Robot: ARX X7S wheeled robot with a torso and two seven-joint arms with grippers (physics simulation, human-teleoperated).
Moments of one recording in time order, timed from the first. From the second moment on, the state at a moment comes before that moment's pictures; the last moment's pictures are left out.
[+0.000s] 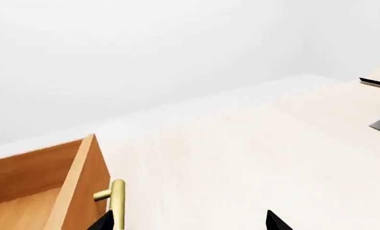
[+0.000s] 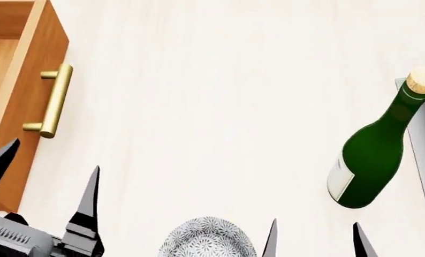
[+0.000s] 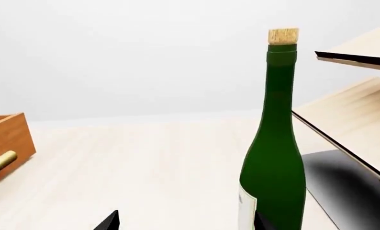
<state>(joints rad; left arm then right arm) -0.22 -0.39 0.27 0.68 -0.22 -0.52 -0.17 -0.18 0.28 -0.15 -0.56 0.22 -0.02 0.27</state>
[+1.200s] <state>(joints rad) -0.95 -0.48 1.03 0.39 -0.24 -0.89 0.35 -0.18 0.32 -0.17 -0.57 0.23 -0.03 0.29</state>
